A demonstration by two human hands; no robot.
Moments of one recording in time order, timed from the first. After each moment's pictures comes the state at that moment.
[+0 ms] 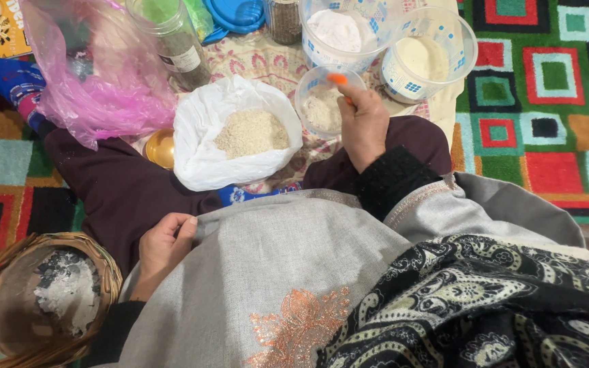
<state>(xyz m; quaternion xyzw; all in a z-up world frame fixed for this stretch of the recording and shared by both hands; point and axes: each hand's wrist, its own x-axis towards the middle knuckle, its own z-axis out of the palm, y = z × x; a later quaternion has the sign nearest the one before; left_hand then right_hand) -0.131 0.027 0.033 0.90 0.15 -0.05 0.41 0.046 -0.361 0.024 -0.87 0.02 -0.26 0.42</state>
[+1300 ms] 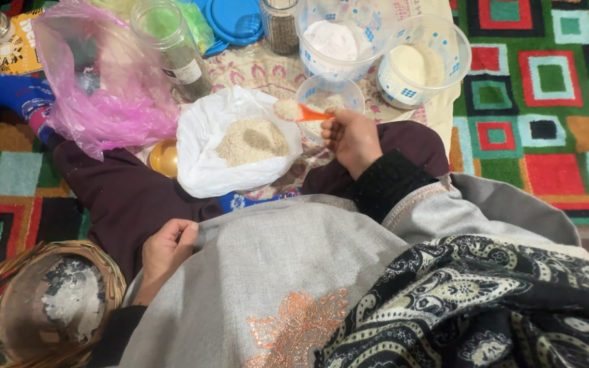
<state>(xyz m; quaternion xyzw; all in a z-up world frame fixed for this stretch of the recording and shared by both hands) -0.124 0.032 0.035 0.89 0.14 -0.08 0.43 0.063 -0.354 0.006 -0.51 0.29 0.09 0.81</state>
